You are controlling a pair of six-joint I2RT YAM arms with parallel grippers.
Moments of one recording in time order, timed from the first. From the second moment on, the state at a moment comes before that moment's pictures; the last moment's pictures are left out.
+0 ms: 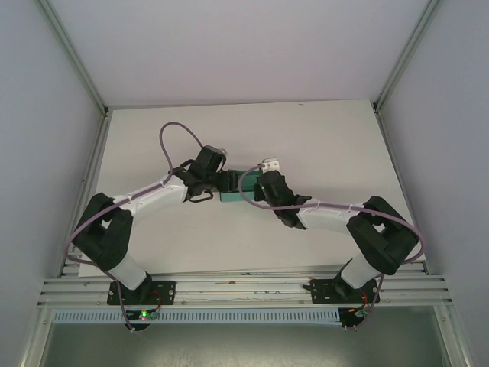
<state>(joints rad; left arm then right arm) -0.57 1.59 1.04 -0.32 0.11 -0.54 0.76 1.57 0.69 0.28 0.38 0.35</state>
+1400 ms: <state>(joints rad) -0.49 1.48 0.85 -0.40 0.17 -0.87 0.94 1.52 0.57 0.27 0.40 0.26</state>
